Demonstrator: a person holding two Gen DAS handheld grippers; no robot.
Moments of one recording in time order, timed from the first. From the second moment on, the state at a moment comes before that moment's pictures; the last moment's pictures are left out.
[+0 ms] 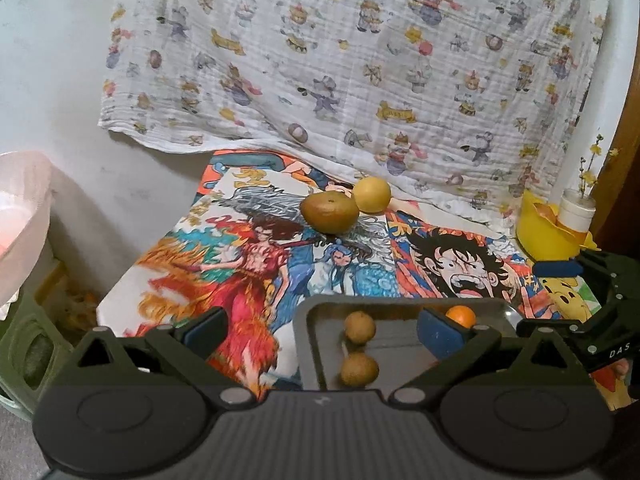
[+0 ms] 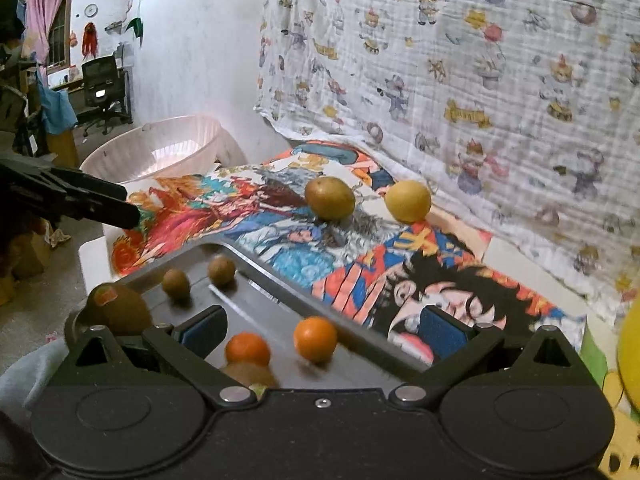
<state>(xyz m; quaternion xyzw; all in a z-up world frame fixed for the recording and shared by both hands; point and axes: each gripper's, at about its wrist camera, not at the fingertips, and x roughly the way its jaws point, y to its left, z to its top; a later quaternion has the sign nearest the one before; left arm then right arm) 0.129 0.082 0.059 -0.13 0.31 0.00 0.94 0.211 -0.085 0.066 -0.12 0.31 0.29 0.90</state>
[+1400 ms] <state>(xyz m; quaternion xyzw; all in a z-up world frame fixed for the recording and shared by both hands) 0.319 0.079 0.027 -0.02 0.37 -0.04 0.93 0.445 -0.069 0.028 0.03 0.41 0.22 0.89</state>
